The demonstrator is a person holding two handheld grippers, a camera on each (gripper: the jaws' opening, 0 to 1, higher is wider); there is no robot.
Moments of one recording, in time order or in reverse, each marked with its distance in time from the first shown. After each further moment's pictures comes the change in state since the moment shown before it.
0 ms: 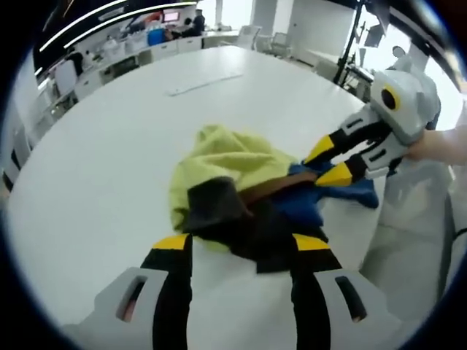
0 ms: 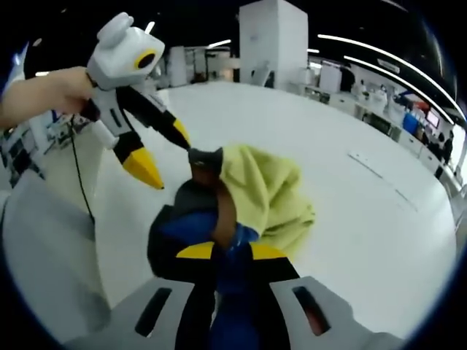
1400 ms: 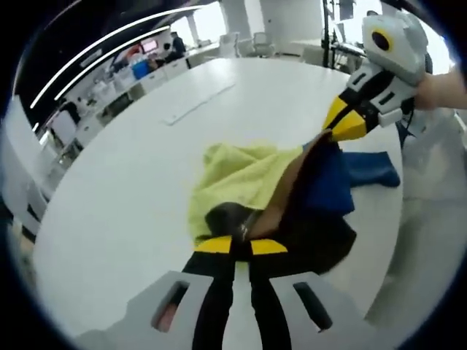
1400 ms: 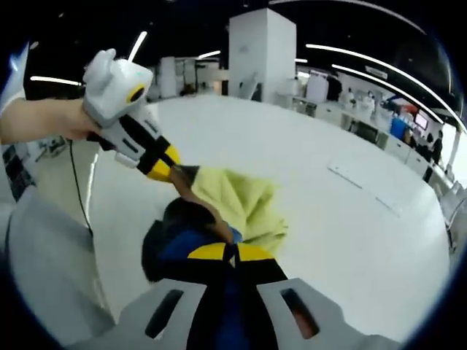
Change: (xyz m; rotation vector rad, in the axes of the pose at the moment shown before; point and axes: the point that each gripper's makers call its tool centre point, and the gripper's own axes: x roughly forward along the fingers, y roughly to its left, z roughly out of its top) left arm 0.002 0.013 0.019 0.212 -0.053 0.101; right arm -0.033 -0.023 0.024 0.011 -0.069 -0.075
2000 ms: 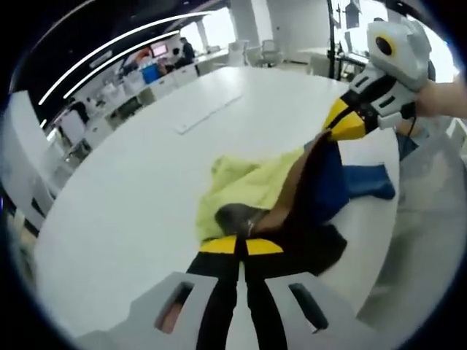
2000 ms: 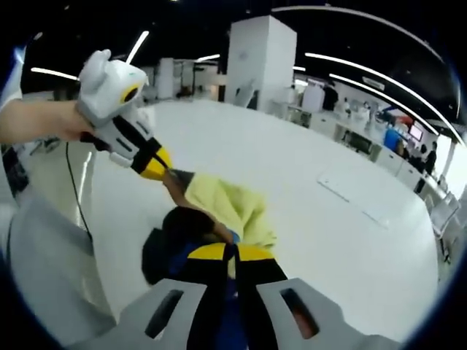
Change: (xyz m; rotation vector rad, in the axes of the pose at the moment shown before) left arm -0.028 -0.002 0.016 -0.028 -0.057 0.041; right arm -0.022 -0.003 0.023 -0.042 -0.032 -0.057
